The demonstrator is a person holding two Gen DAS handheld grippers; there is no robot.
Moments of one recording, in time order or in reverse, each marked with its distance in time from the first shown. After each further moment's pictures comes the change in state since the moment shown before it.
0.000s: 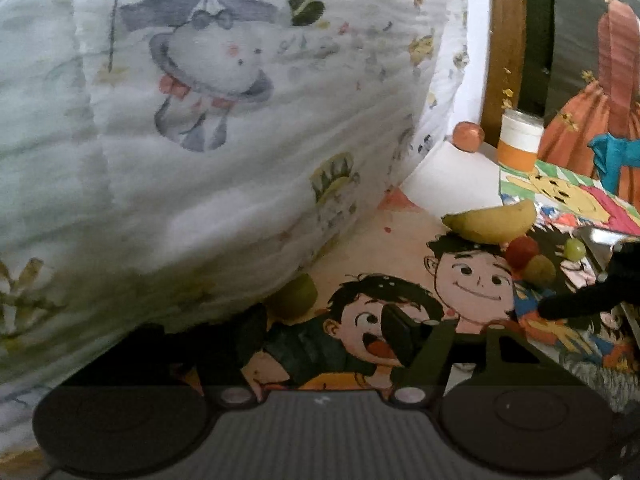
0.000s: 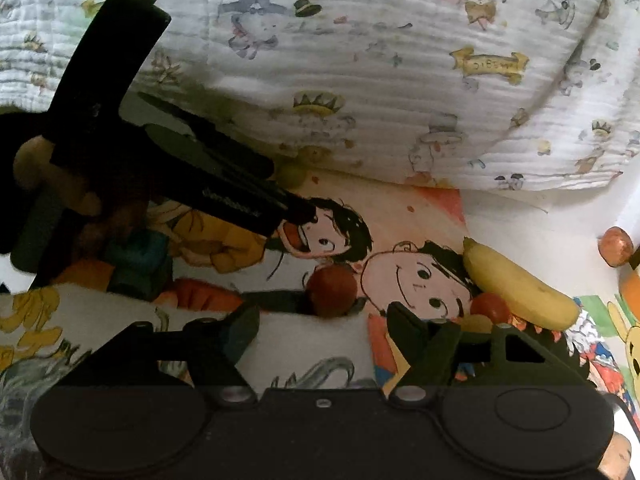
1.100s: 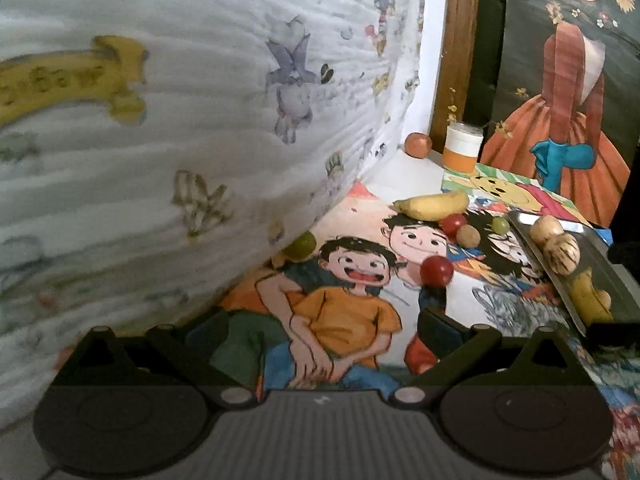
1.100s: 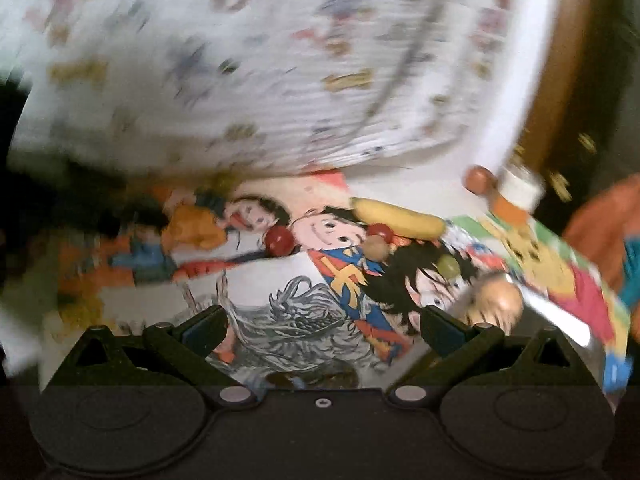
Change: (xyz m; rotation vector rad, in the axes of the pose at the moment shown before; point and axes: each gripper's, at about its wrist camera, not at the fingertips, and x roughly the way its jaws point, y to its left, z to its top) left arm -0.091 0.035 -0.037 0.032 -0.041 -0.147; right arm -0.106 0.054 -0.028 0.213 0.004 -0.346
